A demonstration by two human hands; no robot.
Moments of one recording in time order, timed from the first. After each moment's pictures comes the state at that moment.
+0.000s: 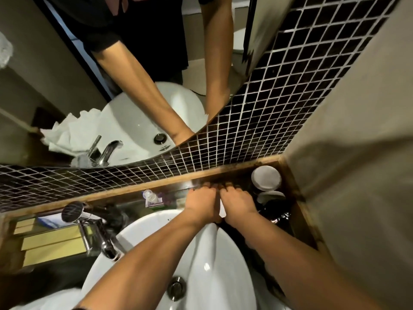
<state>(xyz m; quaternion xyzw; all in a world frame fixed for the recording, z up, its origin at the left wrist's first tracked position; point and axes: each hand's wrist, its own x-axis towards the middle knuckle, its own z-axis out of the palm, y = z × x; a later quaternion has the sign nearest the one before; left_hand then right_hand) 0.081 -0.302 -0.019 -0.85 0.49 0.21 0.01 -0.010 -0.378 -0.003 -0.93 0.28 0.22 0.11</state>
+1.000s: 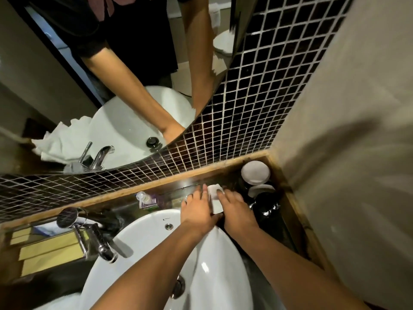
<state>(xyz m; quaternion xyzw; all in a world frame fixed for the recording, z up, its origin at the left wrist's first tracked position) 0.051 -0.281 -0.027 -0.88 0.40 0.26 -0.01 -0.055 -0.359 -0.014 -0.91 0.33 0.12 0.22</state>
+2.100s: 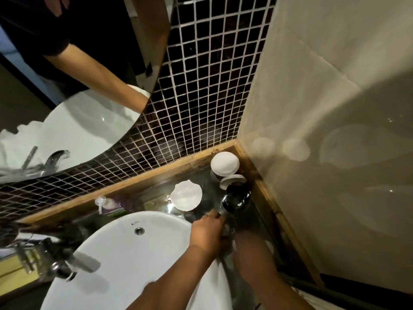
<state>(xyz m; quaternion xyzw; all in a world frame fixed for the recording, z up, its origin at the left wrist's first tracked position) -0.050 -0.292 -0.062 -0.78 0.57 0.24 -0.01 -0.202 -0.322 -0.055 -0.87 0.43 0.18 0.17</state>
